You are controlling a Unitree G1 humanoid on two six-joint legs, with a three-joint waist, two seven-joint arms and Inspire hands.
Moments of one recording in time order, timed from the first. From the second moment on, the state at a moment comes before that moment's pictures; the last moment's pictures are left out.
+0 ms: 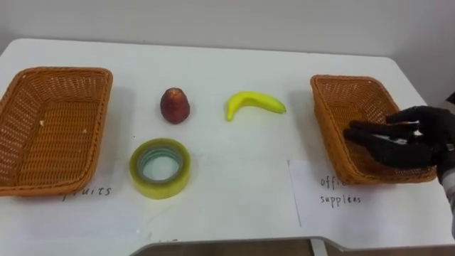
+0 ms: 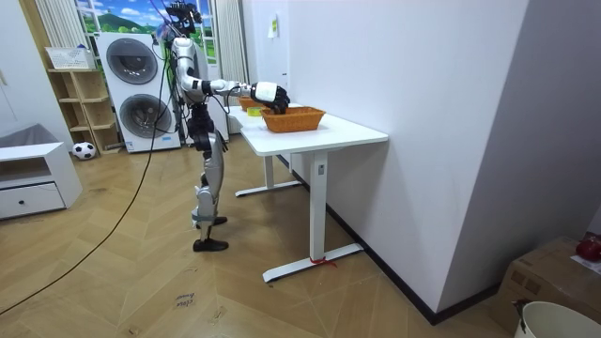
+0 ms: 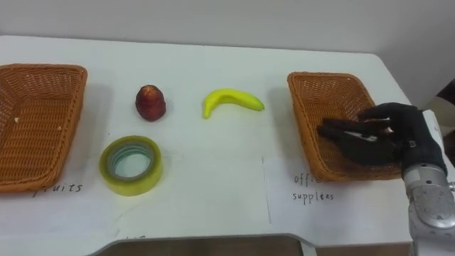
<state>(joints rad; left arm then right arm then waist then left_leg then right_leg) 0.25 0.19 0.23 0.98 0.17 0.01 0.17 0.04 -0.40 -0.32 0.14 -0.09 0.08 0.08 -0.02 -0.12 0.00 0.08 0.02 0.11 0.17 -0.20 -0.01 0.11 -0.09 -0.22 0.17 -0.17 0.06</state>
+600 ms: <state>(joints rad) 0.26 0.19 0.23 0.98 0.17 0.01 0.17 0.04 -0.40 -0.32 0.14 -0.09 0.08 0.08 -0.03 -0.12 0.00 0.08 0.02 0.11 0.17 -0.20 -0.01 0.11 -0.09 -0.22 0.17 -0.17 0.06</state>
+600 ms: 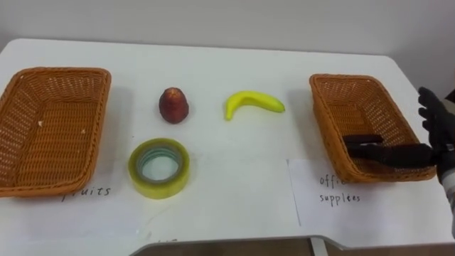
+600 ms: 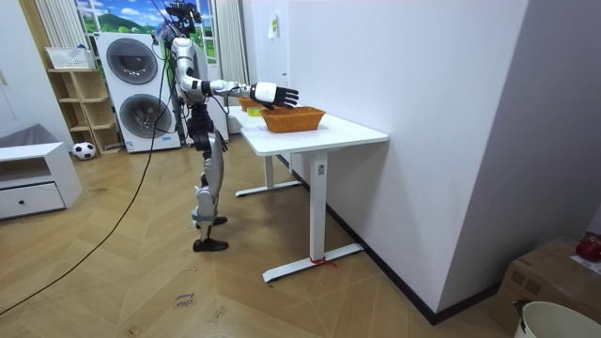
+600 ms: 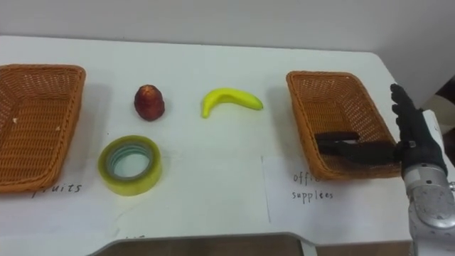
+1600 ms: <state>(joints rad) 0.26 0.19 0.23 0.98 0.17 0.02 0.17 0.04 -0.40 -0.32 -0.05 -0.10 0.07 0.06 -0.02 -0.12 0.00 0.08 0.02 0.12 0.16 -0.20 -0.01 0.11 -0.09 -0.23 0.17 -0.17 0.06</state>
